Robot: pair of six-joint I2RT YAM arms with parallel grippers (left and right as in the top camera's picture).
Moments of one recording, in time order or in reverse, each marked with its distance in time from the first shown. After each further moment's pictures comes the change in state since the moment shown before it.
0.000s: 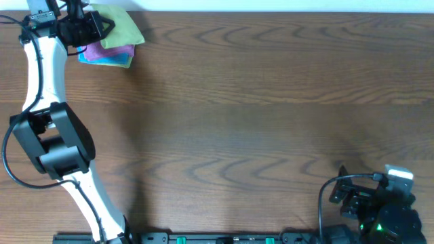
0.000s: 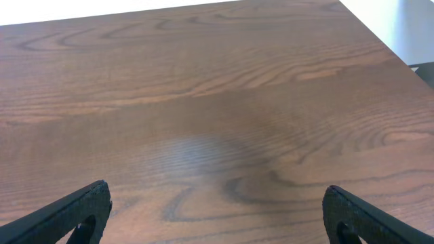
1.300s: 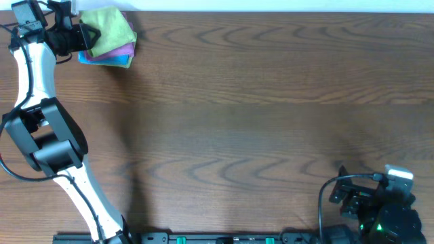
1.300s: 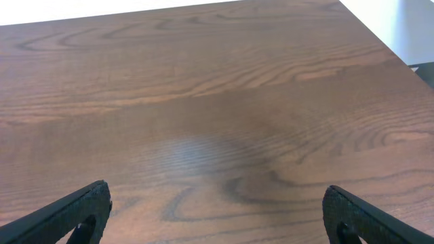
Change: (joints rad) left arm 0.077 0.080 0.003 0.013 -0.063 0.209; right arm 0.000 0.000 0.000 0.000 0.000 0.000
